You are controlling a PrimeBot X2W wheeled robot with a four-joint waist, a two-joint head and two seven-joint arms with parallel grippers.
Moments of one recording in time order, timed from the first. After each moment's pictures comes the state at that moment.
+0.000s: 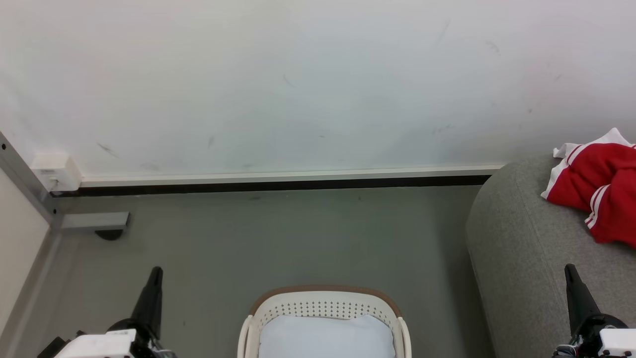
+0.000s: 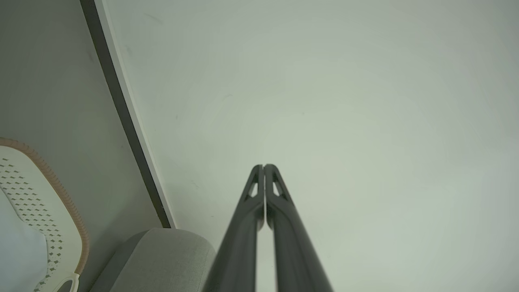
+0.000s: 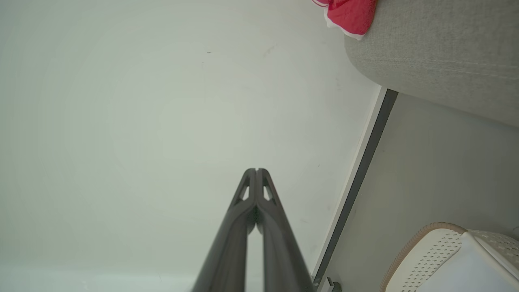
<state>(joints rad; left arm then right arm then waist) -0.11 0.05 0.11 0.25 -1.60 -0.13 0.11 -0.10 -0.06 -0.10 0.24 1.62 0.13 0.10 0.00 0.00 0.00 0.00</state>
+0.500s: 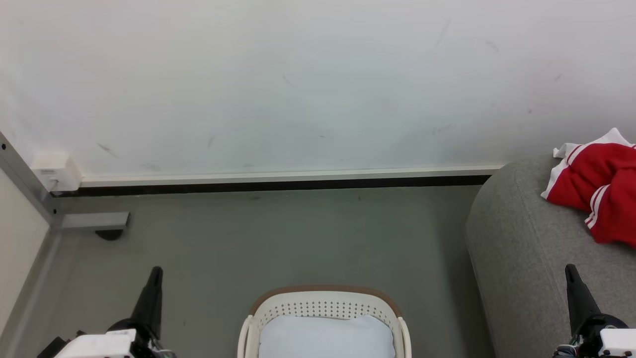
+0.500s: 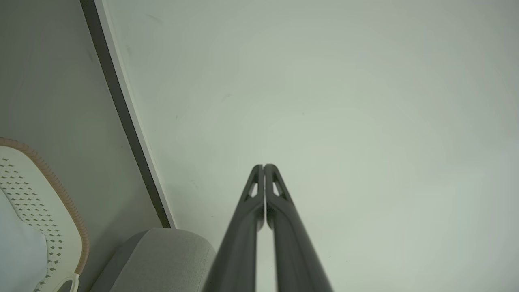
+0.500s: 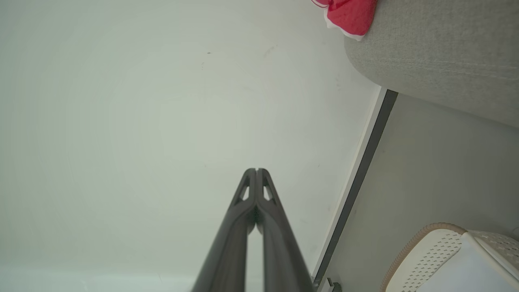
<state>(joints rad) -0.11 0.05 0.11 0.25 -1.61 -0.13 0.11 -0.10 -0.06 -0.10 0.24 1.62 0.13 0.10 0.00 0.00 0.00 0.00</state>
